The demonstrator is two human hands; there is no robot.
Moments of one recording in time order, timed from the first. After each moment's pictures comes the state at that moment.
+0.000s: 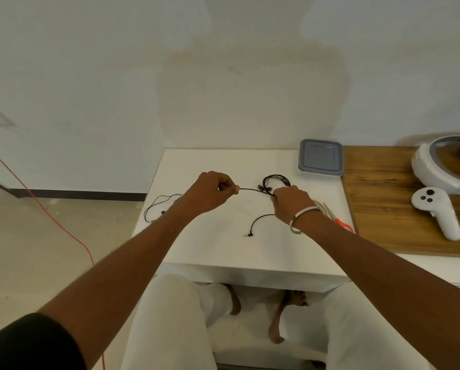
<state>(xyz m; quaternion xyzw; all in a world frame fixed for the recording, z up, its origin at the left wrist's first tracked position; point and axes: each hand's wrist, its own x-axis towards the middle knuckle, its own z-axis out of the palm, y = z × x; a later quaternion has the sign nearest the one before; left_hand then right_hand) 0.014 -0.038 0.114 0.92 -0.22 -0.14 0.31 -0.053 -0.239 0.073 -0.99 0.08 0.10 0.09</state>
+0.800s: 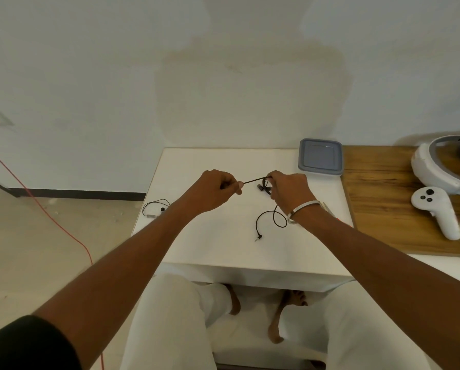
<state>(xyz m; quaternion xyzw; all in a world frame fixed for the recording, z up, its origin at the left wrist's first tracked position) 0.009 -0.041 0.124 0.90 -0.23 -0.16 0.32 -0.039 -0.241 0.080 -0.99 0.04 -0.04 0.12</state>
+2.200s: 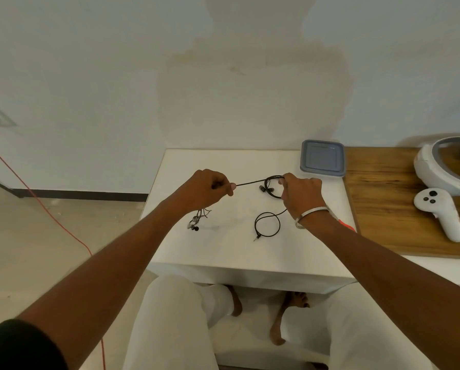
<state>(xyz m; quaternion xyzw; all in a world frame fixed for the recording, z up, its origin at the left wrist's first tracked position) 0.019 -0.022 0.128 0.91 -0.24 -0.17 0.30 -0.051 -0.248 0.080 -0.99 0.12 -0.02 0.07</state>
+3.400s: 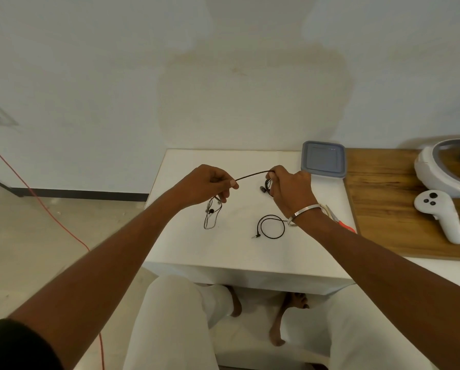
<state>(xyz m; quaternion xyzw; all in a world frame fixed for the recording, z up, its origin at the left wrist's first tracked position) 0.024 -0.018 0.137 0.84 -0.22 -0.25 0.43 -0.050 -0.228 0.094 -0.97 0.07 -0.11 0.23</state>
